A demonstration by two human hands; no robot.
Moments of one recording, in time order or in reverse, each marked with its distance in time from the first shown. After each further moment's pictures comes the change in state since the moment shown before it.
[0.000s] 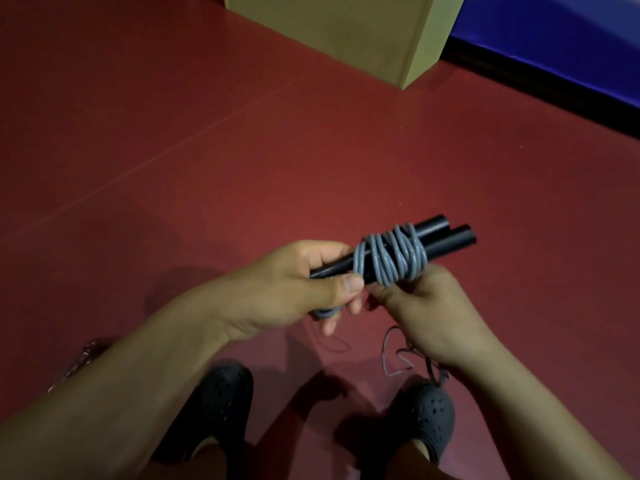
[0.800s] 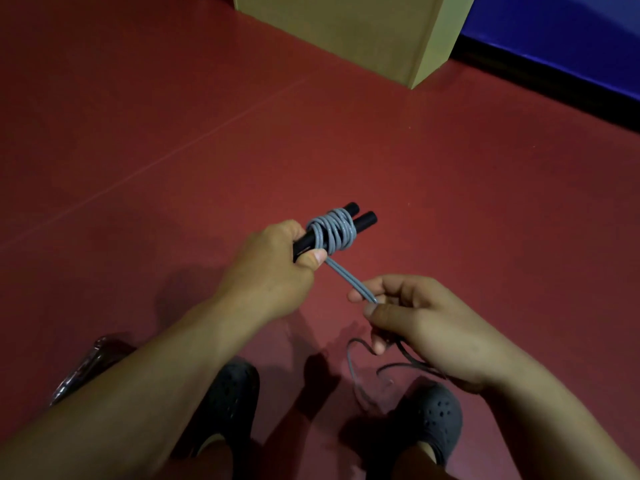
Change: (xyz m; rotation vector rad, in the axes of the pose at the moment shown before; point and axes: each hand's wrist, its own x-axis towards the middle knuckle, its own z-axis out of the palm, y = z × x) left_hand 0.006 -0.013 -0.009 0.693 0.689 -0.241; right_hand -0.007 -0.012 0.002 0.274 -0.323 0.230
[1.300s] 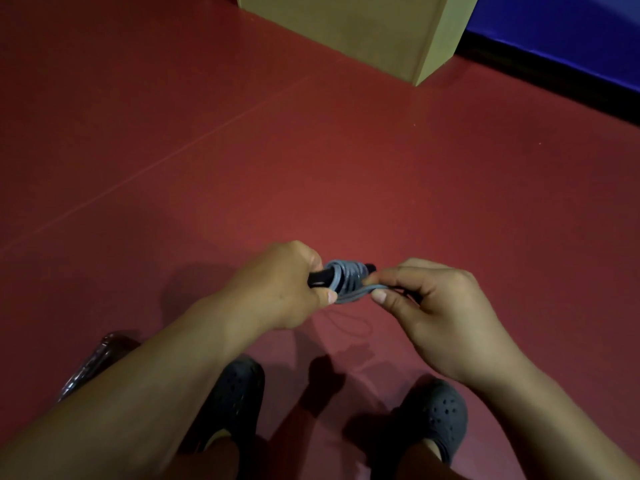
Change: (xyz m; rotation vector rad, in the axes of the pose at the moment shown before) left_hand -0.002 -0.002 -0.003 0.242 -0.281 0.017; right_hand 0.002 0.010 -0.002 -0.642 0.352 -0.518
